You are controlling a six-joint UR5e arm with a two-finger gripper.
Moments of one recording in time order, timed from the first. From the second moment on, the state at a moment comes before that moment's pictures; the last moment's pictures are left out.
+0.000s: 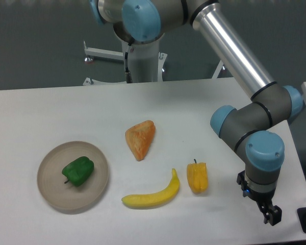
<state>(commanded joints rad) 2.35 -2.54 -0.71 -1.19 1.65 1.62</state>
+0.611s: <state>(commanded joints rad) 2.32 -2.51 -0.73 -1.24 1.65 1.58</state>
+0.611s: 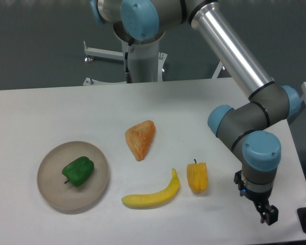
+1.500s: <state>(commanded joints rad) 2.16 -2.20 -1.11 -1.30 1.42 1.08</state>
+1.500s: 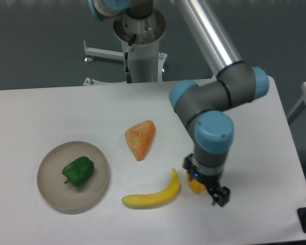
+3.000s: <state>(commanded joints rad) 1.91 -2.09 -1.42 -1.12 1.31 0.62</state>
